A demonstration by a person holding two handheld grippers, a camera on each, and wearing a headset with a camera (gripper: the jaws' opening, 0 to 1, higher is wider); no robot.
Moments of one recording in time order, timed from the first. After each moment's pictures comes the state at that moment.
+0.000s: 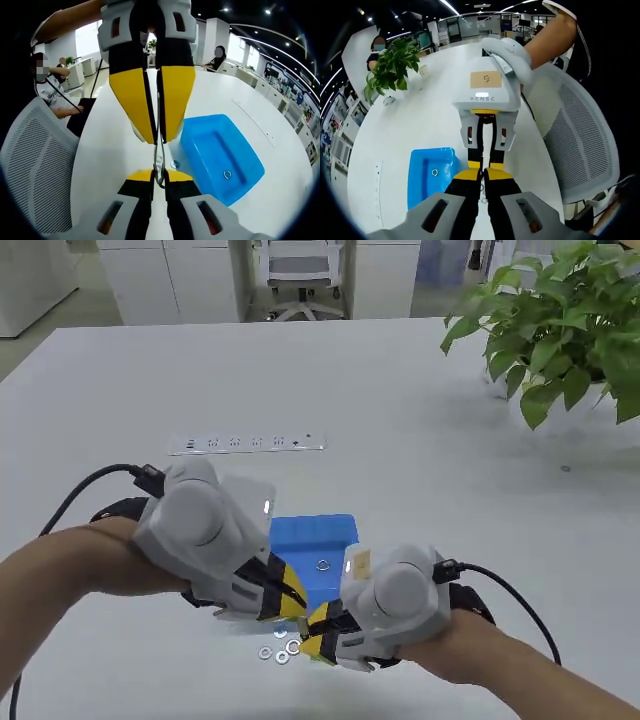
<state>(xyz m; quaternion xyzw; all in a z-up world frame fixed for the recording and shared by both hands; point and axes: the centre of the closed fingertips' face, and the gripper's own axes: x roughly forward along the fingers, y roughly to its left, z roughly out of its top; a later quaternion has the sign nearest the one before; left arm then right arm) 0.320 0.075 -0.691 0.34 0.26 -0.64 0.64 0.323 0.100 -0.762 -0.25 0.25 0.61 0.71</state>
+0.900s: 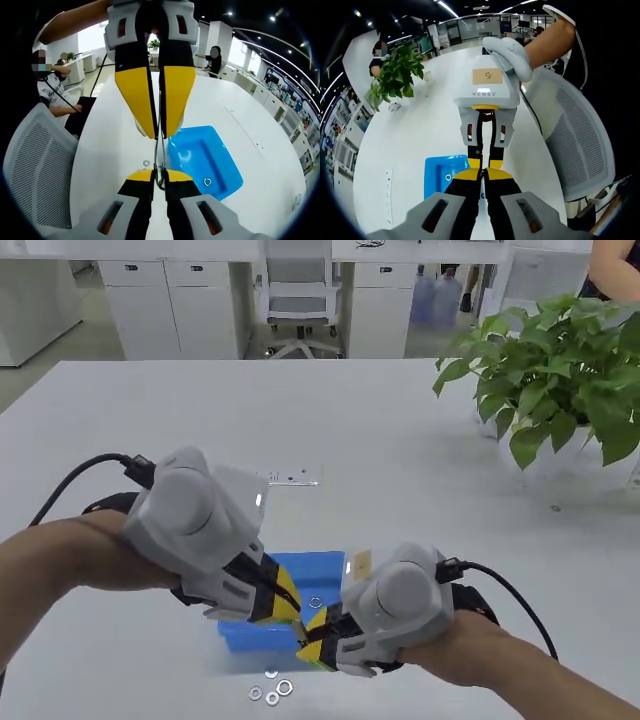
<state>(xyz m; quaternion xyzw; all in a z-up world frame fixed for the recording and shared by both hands) 0.341 0.071 -0.656 0.34 0.24 -0.64 0.64 0.348 0.092 -0.727 -0.27 0.24 0.61 0.71</state>
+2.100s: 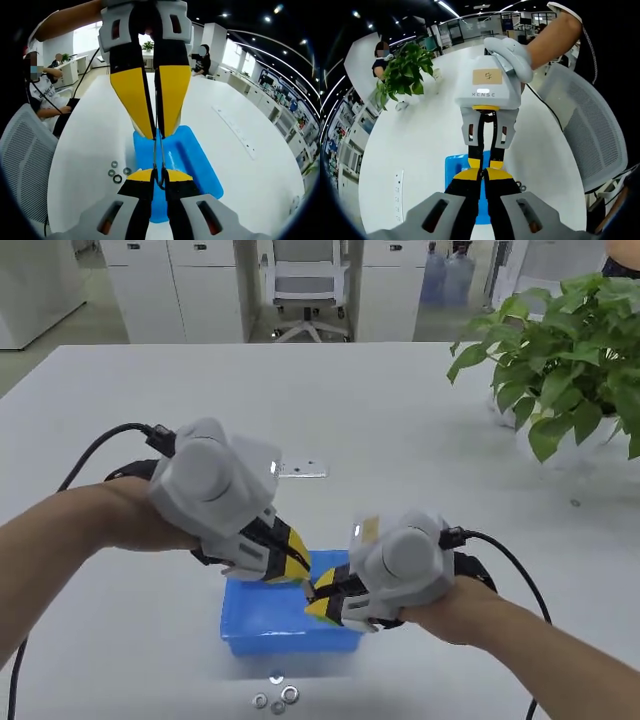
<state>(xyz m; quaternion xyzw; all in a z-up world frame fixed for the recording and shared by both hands) 0.401 0.072 -0.670 0.36 0.23 -0.63 0.65 0.412 0.095 -0.741 -0.27 0.22 0.60 0.72</state>
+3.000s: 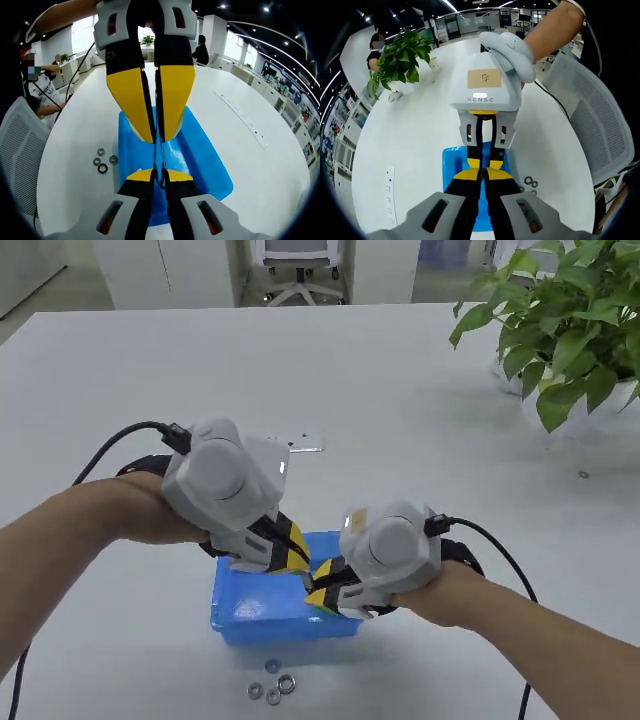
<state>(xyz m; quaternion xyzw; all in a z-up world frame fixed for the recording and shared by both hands) 0.425 0.069 -0.715 0.36 0.26 -0.63 0.63 0.430 0.092 -0.785 -0.27 0.26 0.60 0.71</state>
